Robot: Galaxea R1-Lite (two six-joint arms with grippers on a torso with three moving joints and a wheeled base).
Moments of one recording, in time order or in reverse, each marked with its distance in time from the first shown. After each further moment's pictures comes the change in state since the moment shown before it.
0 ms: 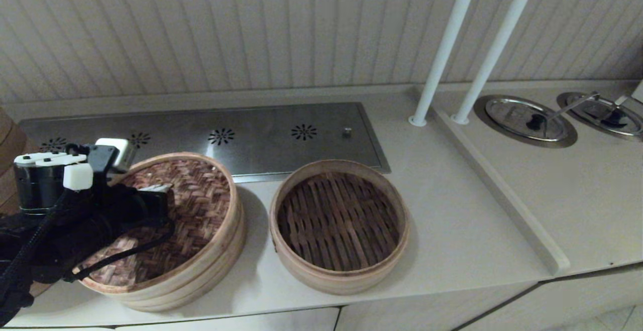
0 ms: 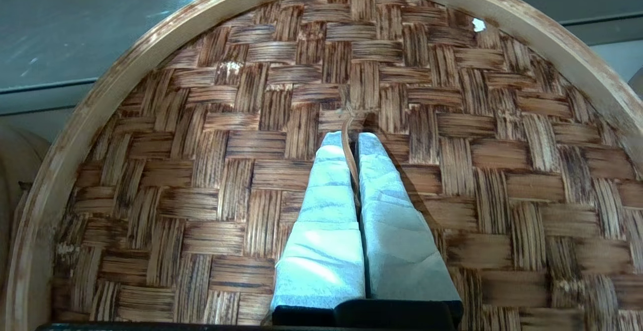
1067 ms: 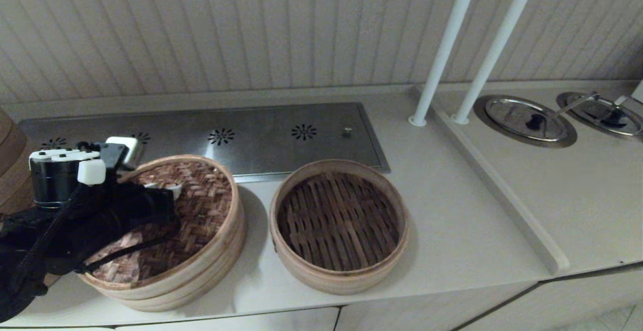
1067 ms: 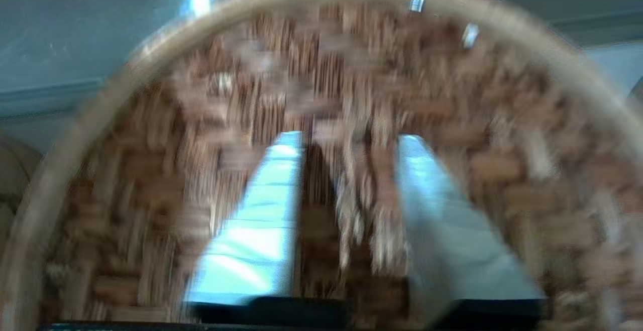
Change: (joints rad) left arm -0.005 0.040 -0.037 0.003 -0.003 -0.001; right arm 0.000 0.000 0.000 0.000 0.000 0.001
